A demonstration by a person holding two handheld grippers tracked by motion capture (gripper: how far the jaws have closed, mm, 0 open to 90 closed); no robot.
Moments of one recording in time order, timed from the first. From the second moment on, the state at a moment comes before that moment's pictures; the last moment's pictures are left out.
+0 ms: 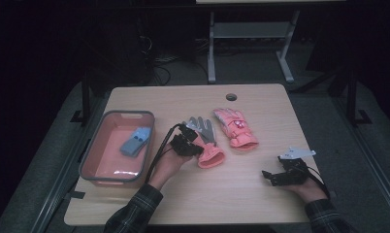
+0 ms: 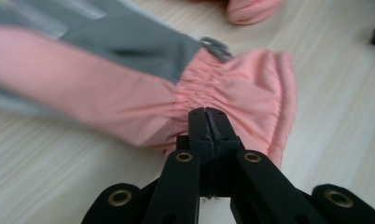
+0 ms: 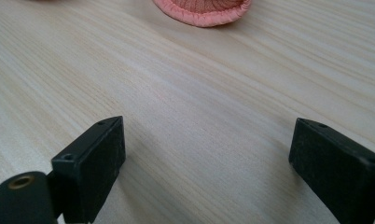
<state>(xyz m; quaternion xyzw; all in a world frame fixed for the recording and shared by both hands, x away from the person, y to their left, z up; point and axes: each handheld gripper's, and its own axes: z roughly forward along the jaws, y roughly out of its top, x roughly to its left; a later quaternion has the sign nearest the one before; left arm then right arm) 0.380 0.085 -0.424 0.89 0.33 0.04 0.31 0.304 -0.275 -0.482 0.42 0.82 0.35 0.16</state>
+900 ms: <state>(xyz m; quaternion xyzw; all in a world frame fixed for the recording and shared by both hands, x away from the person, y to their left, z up) 0.327 0.122 -0.439 0.89 0.30 0.07 0.35 0.306 -0.274 -0.481 0.43 0.82 0.35 0.16</state>
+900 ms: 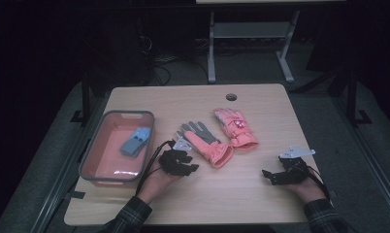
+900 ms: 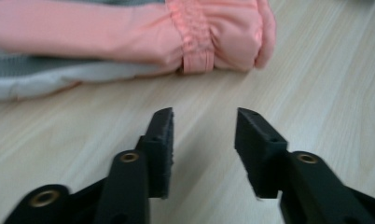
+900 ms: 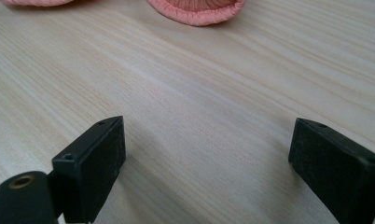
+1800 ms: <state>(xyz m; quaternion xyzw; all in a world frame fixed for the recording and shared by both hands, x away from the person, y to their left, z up) 0.286 0.154 -0.475 0.88 0.27 0.11 0.37 0.328 -0.217 -0.423 0.35 0.83 0.42 0.09</state>
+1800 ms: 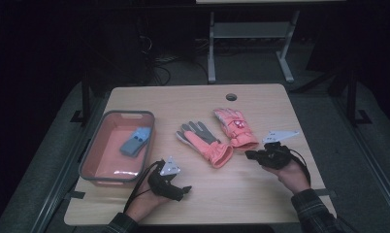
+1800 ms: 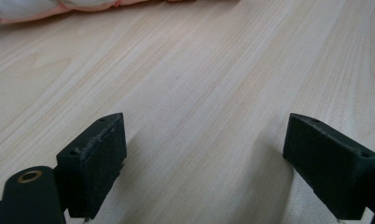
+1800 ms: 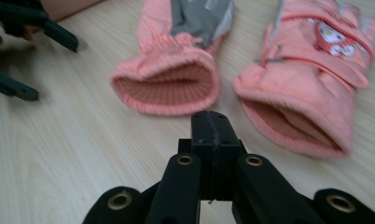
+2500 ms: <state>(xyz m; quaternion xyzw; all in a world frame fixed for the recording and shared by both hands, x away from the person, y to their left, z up) 0.285 0.155 -0.477 0.88 0.27 0.11 0.37 0.377 -0.159 -0.407 0.32 0.84 0.43 0.07</state>
